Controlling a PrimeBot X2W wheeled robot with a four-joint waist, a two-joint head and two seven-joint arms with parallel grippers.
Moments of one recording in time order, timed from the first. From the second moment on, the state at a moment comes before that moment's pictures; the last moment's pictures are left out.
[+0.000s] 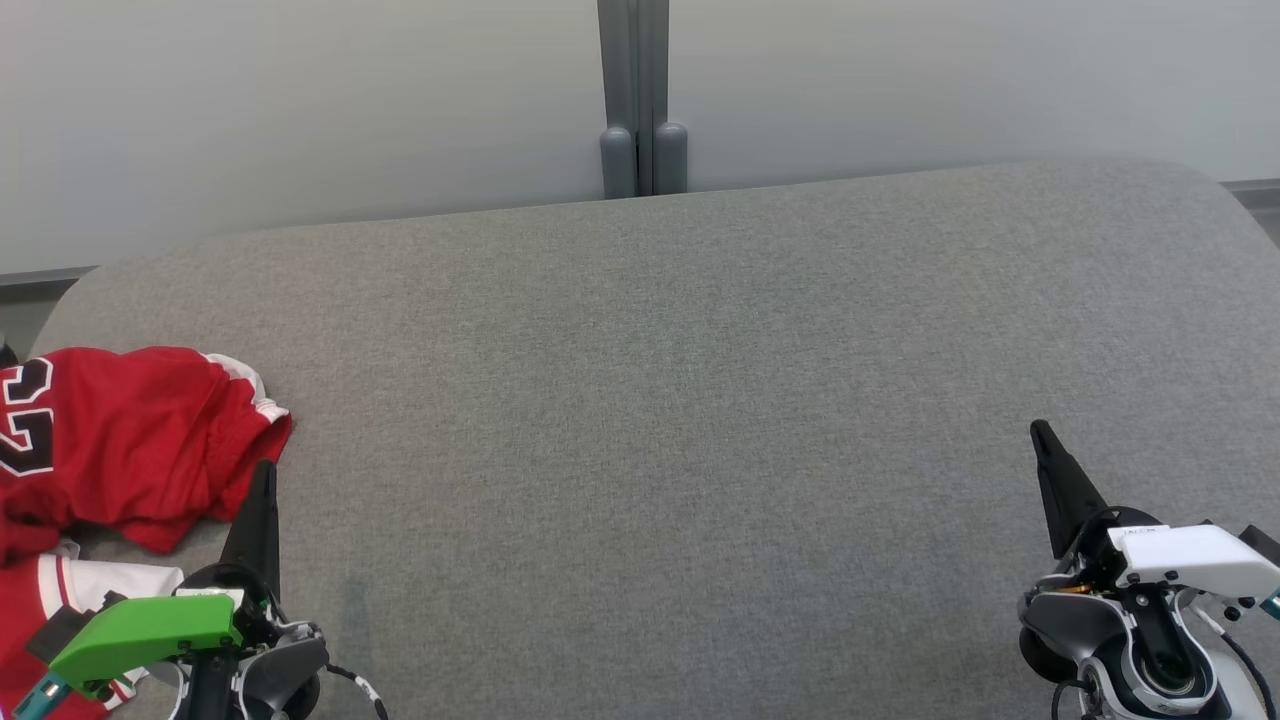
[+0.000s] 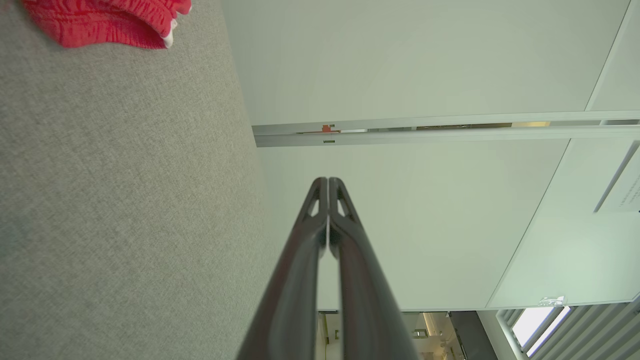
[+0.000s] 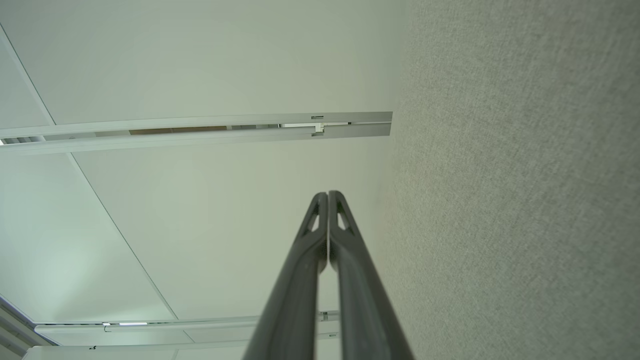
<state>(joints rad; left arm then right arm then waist) -0.10 0.05 0.11 0.24 -1.62 -0.13 0.11 -0.11 -0.05 -0.11 0.25 1.61 0.13 0.11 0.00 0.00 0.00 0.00</state>
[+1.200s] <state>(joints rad) -0.04 0.04 0.02 0.26 -1.20 -0.08 -0.01 -0.02 -0.05 -0.08 0.15 1.06 0.13 -0.01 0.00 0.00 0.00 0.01</state>
